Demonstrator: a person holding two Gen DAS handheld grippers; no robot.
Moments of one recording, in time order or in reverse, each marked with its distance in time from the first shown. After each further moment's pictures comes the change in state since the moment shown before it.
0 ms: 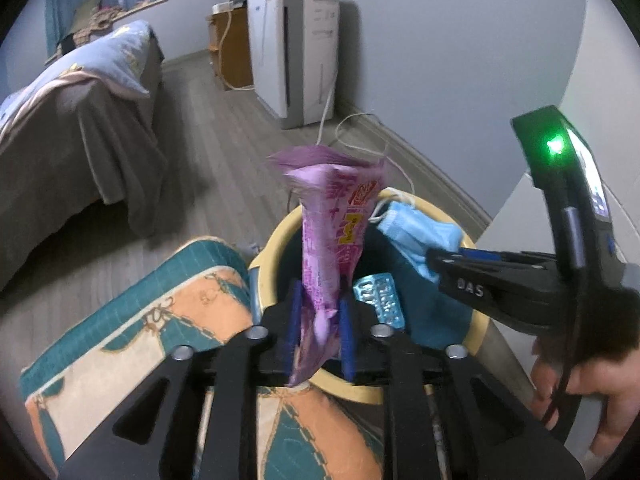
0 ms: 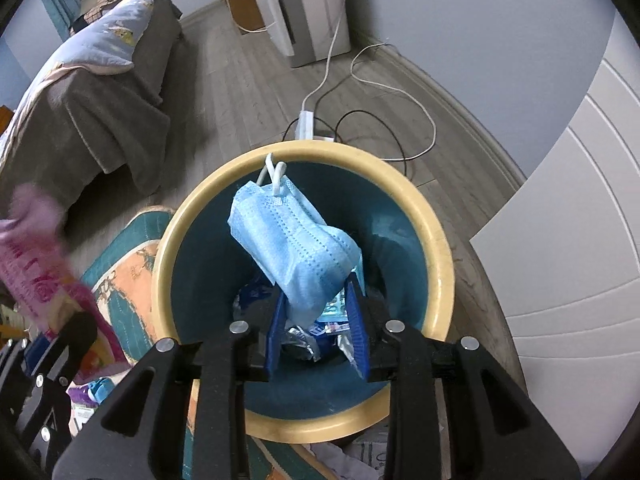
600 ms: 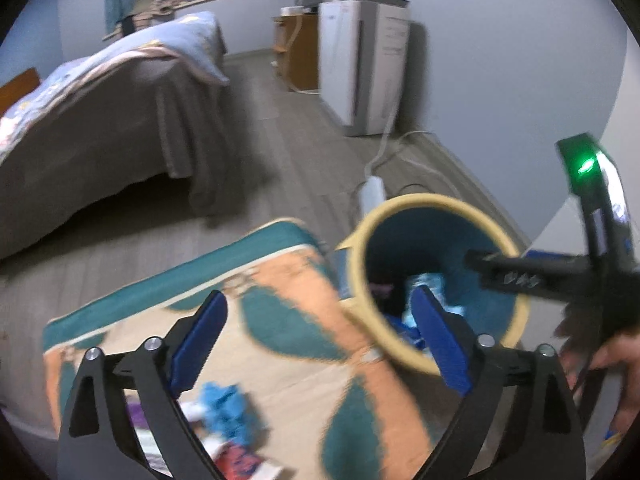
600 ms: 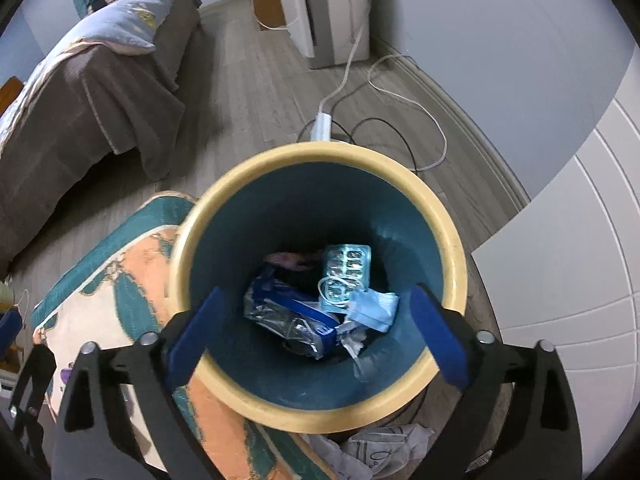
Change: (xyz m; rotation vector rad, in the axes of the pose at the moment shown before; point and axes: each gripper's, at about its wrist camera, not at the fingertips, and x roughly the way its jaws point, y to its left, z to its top) left arm -0.047 0.057 -0.029 -0.137 -0.034 0.158; right arm -0.014 0.032 -0.006 -0.100 -0.012 -0.007
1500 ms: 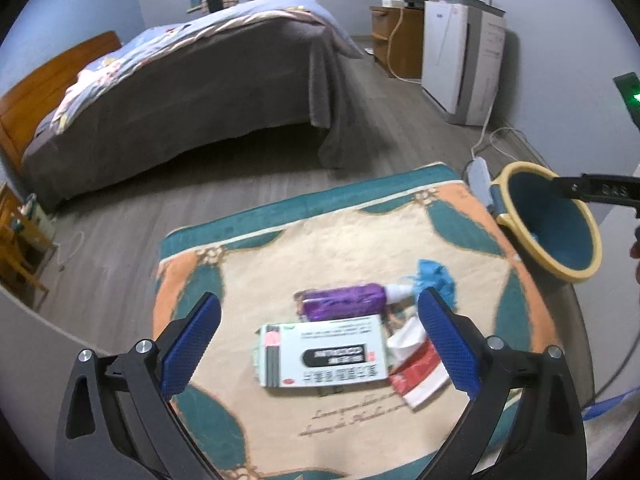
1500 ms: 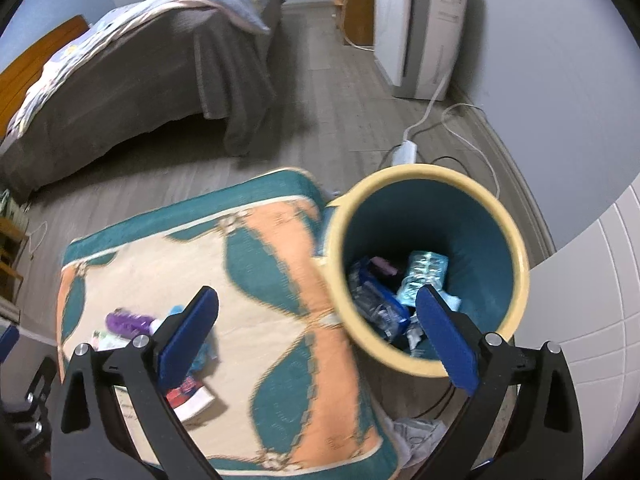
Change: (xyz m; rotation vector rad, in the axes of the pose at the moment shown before) left arm -0.094 0.160 -0.108 -0.141 0.041 0.234; right arm -0.060 0.135 -0.053 -0.251 -0.058 0.067
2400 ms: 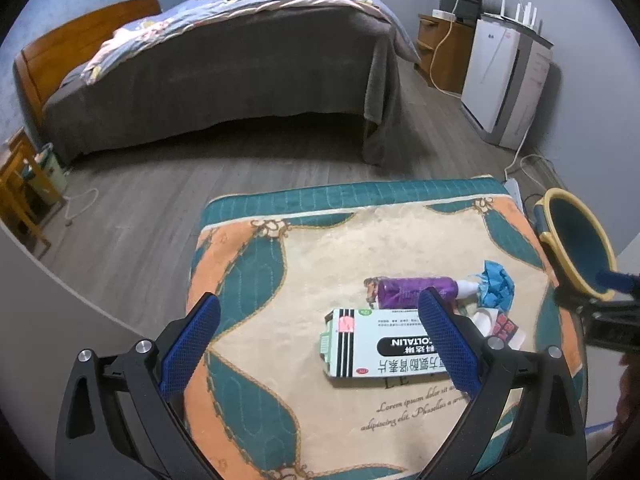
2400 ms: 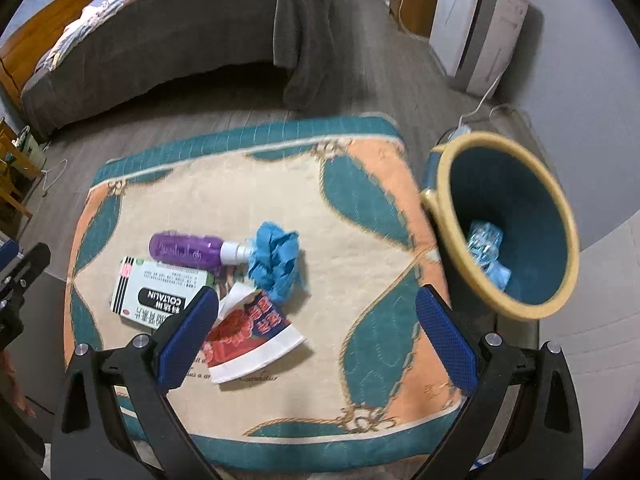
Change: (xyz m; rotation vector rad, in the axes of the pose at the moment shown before) left arm 0.010 0.077 -0.020 -0.148 0.012 0.011; right arm 0.014 0.097 -0.067 -0.138 0.084 0.042
